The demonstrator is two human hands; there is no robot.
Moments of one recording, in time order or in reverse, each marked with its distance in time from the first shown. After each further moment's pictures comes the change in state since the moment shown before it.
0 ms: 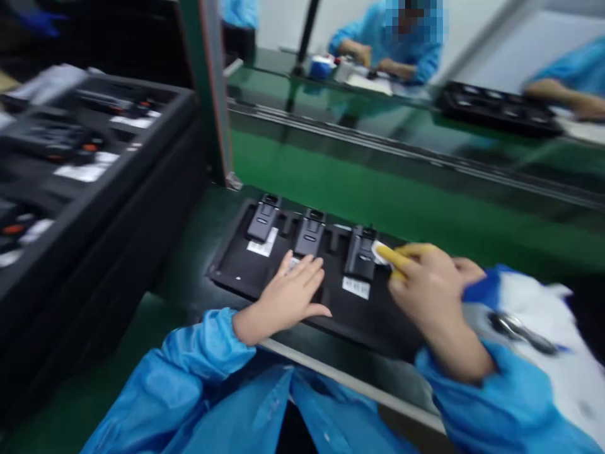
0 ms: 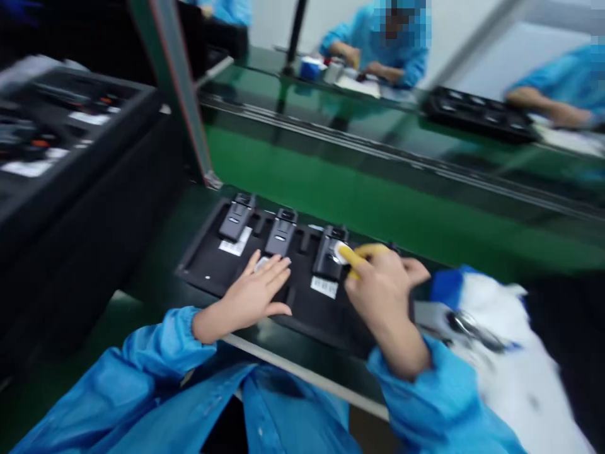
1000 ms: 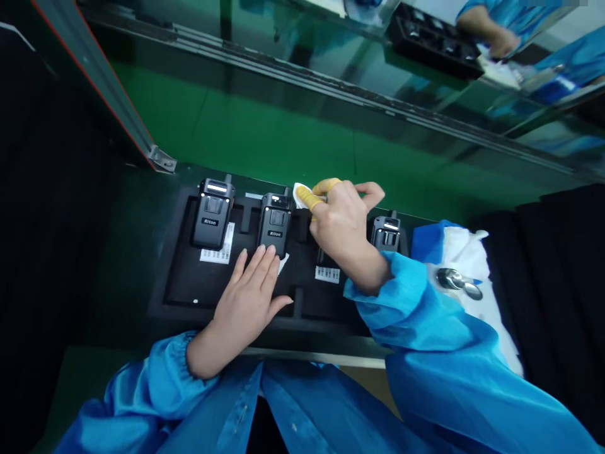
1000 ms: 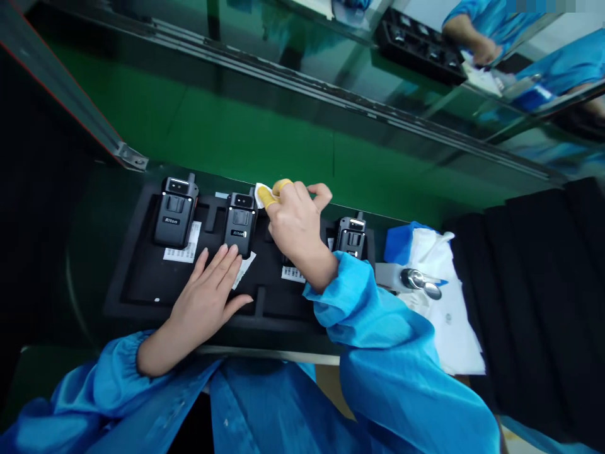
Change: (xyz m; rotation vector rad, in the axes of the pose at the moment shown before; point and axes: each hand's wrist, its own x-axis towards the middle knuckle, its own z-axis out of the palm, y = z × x) left_hand 0.002 -0.017 0.002 -0.015 0.048 -0.041; right_hand 0.052 -0.031 0.059 -0.135 -0.191 -0.097
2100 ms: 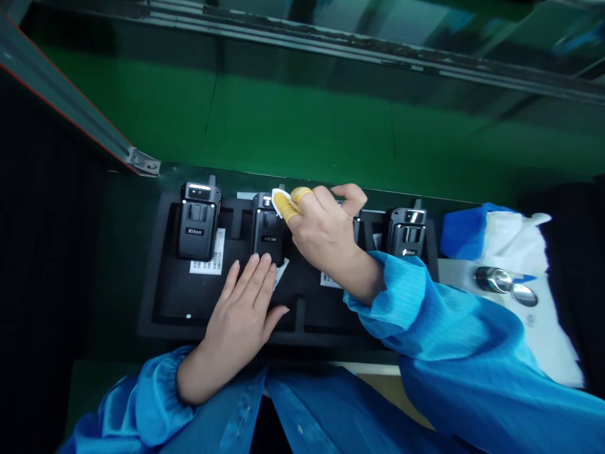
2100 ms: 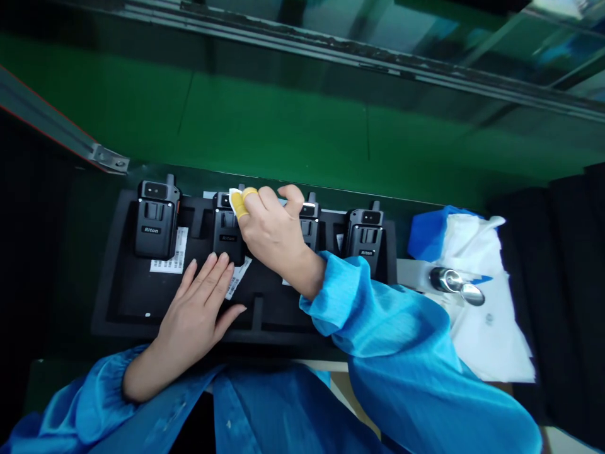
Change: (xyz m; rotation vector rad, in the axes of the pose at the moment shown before) left_hand 0.004 0.003 -0.003 0.001 -0.066 -0.033; right_hand -0.004 -0.012 0.006 0.034 -0.049 -0.130
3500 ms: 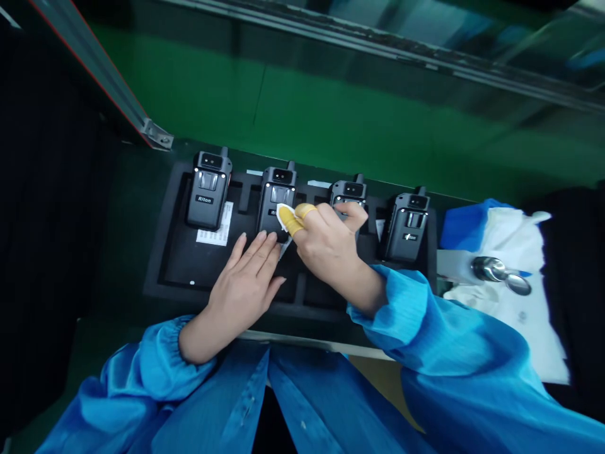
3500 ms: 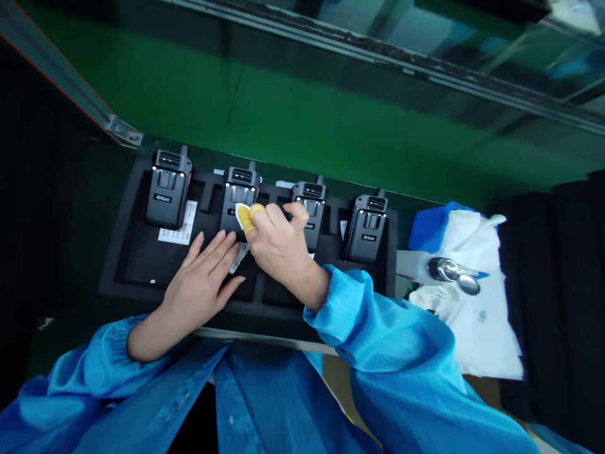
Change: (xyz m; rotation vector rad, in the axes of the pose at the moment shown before) left_hand -0.005 -0.001 0.003 -0.030 0.085 0.033; right_hand -0.041 -0.020 -0.012 -0.084 0.211 -0.167
